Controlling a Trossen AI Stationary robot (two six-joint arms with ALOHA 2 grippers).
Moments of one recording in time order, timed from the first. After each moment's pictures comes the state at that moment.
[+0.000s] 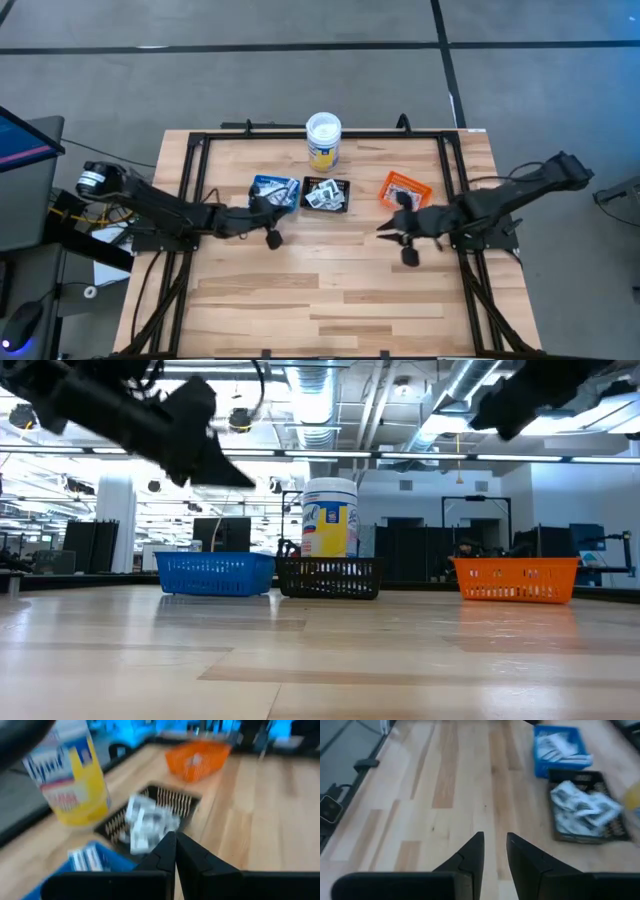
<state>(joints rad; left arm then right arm) -0.23 1.12 0.42 0.46 -0.62 -0.14 0.34 0.99 0.68 -0.31 0.27 0.21</state>
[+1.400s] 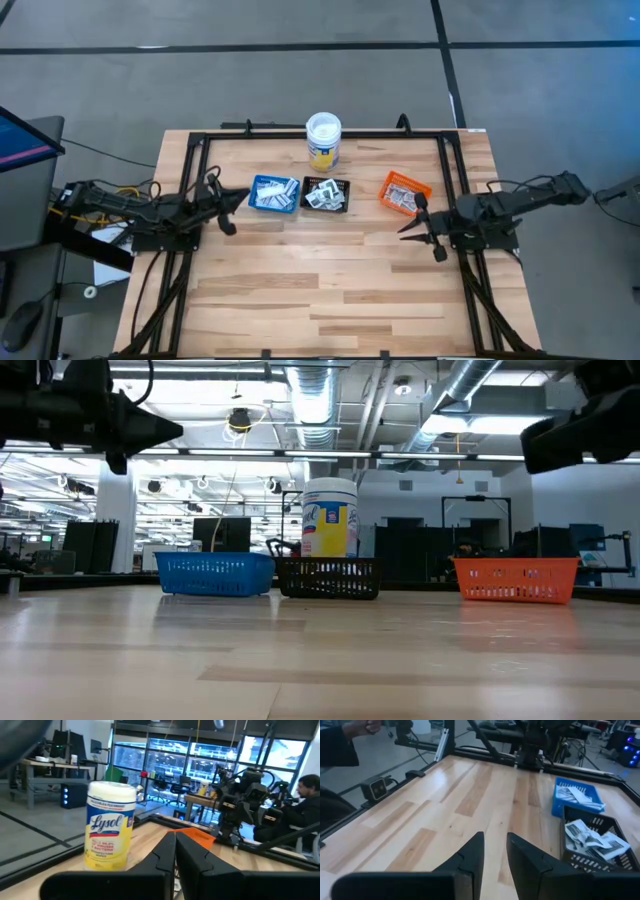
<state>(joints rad) -0.22 0.17 0.02 0.47 -0.63 -0.06 0.27 0.33 0.18 -0.11 0.04 -0.11</state>
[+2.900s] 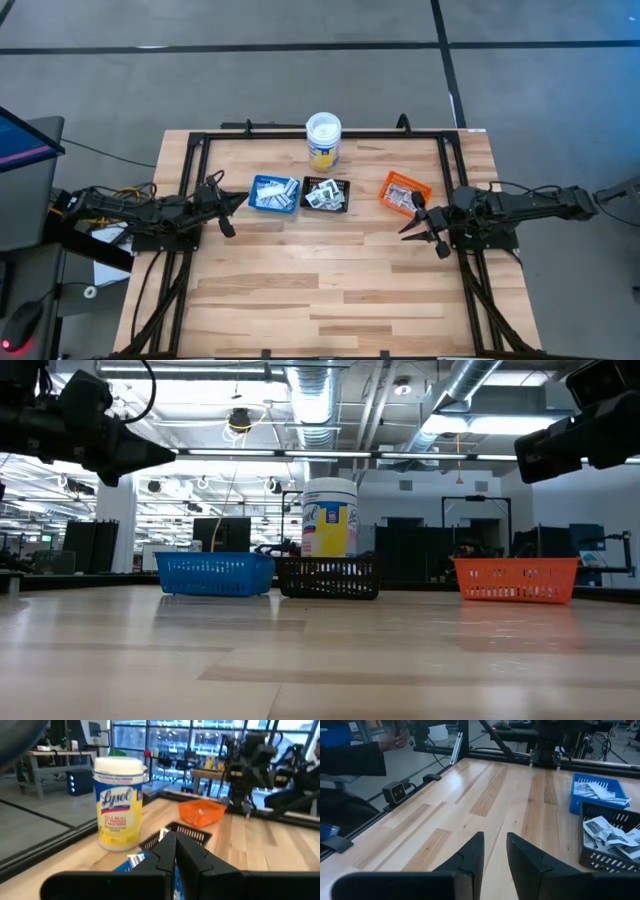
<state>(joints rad) -0.20 0.00 0.01 0.15 -0.61 -0.04 0.05 0.31 0.16 -0.11 -0.25 -0.10</state>
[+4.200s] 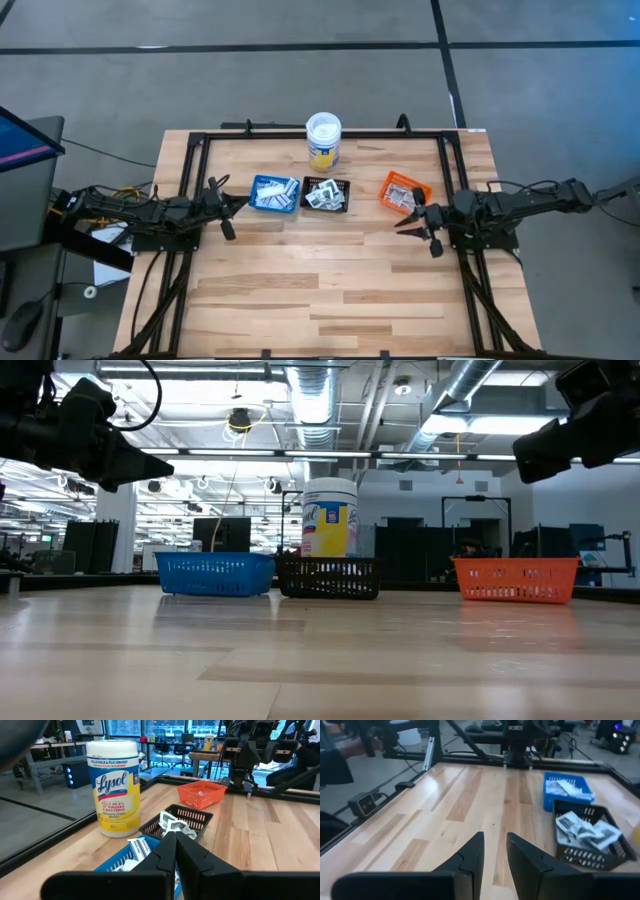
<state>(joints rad) -0.19 0.01 0.01 0.07 -0.58 -0.03 0.14 0.35 0.16 -0.05 -0.04 -0.04</state>
